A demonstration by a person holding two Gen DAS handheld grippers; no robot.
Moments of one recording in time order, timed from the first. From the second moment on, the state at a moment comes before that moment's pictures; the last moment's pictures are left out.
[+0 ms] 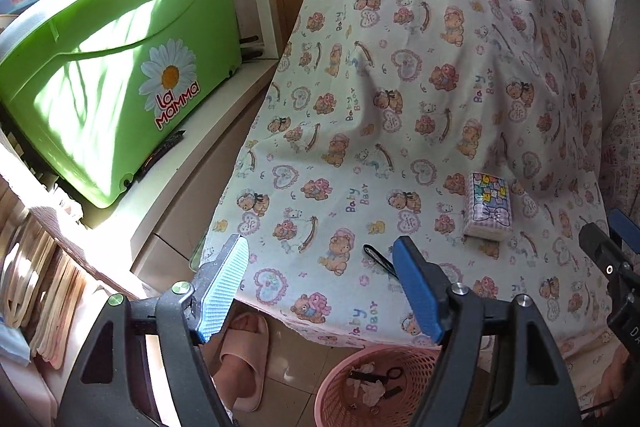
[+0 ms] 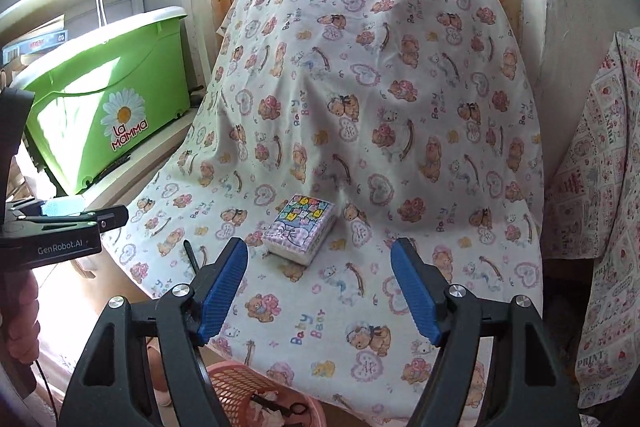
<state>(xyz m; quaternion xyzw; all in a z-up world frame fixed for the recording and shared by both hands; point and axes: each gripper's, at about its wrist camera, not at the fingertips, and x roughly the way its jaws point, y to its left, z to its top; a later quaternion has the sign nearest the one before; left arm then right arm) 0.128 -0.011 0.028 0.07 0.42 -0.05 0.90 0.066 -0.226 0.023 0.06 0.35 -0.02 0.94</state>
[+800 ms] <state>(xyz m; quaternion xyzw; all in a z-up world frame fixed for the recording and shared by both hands) 0.152 0.031 -0.016 -0.04 0.45 -0.02 0.89 0.151 -0.192 -0.060 0.06 0.38 -0.05 0.92</state>
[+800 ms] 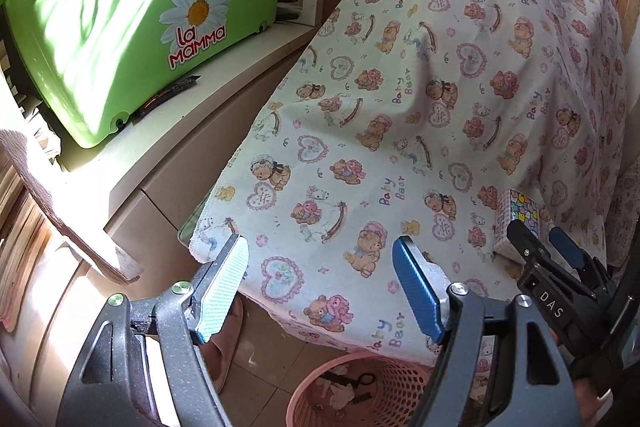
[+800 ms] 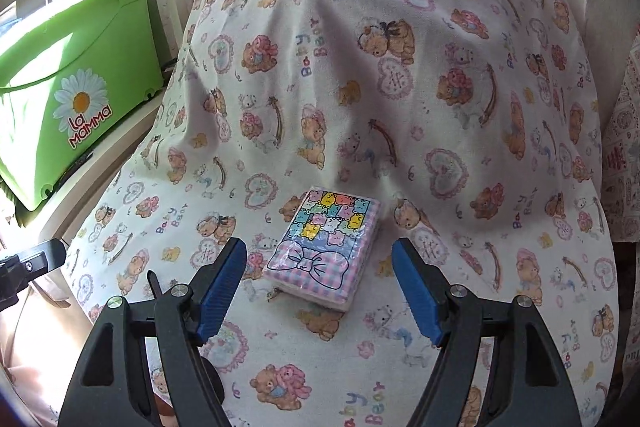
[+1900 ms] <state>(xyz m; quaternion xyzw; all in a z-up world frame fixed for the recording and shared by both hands) 0.153 -0.051 -0.061 0.01 0.52 -0.11 0.85 0.132 -0.220 -0.044 0.06 0.41 -0.02 0.91</state>
